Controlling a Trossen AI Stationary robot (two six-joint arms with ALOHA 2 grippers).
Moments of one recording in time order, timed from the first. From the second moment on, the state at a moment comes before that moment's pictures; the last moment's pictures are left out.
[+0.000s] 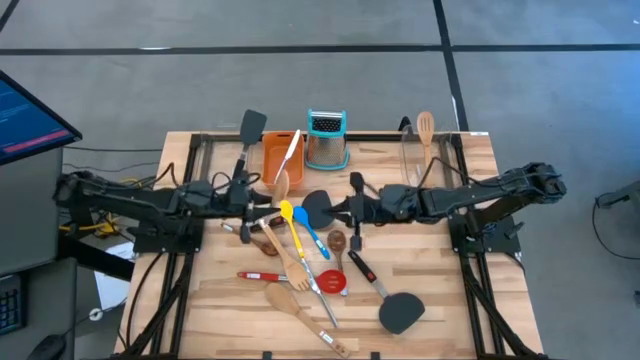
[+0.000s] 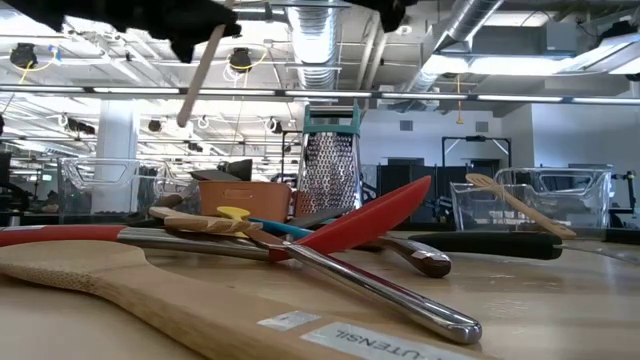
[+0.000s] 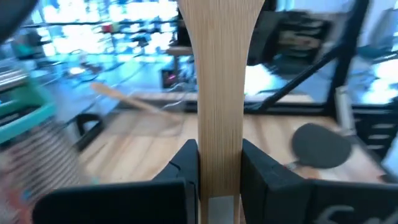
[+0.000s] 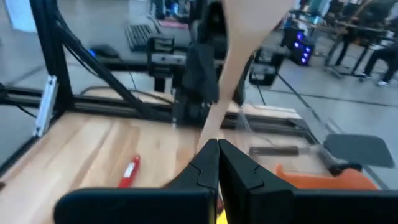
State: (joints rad) left arm -0.08 0.82 0.46 0.28 -0.18 0.00; right arm 0.14 1.41 0.97 0.26 0.18 -0.11
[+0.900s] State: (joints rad) left arm 0.24 1.11 0.46 0.90 0.37 -0.08; right arm 0.04 1.41 0.97 0.11 -0.06 -0.13
